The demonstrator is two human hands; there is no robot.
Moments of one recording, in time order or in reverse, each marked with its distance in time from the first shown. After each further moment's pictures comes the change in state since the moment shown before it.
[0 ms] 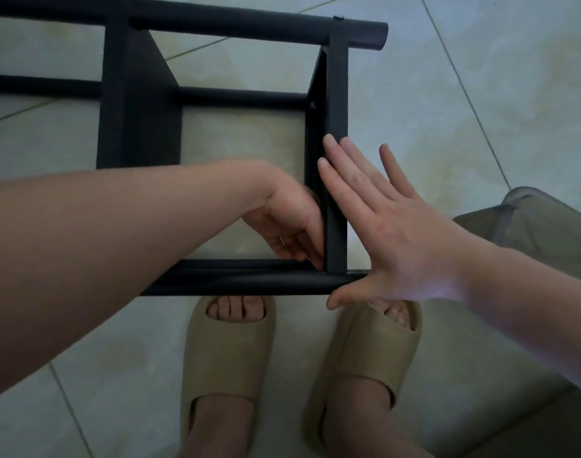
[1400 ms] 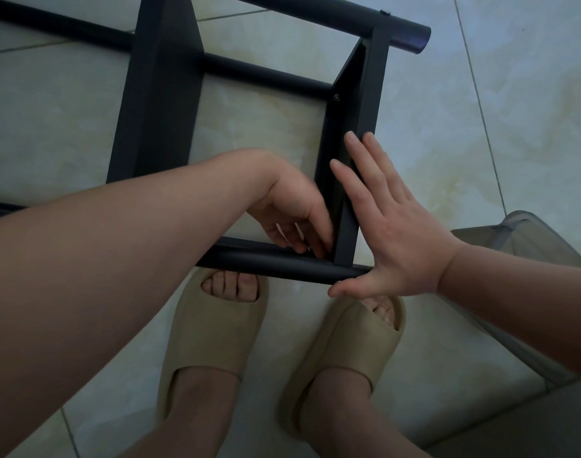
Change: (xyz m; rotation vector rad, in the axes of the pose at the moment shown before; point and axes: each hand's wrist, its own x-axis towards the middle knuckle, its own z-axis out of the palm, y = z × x) left_hand -0.005 -0.017 0.002 -0.063 0.048 0.059; right_hand 0.011 0.012 0.026 0.116 0.167 -0.122
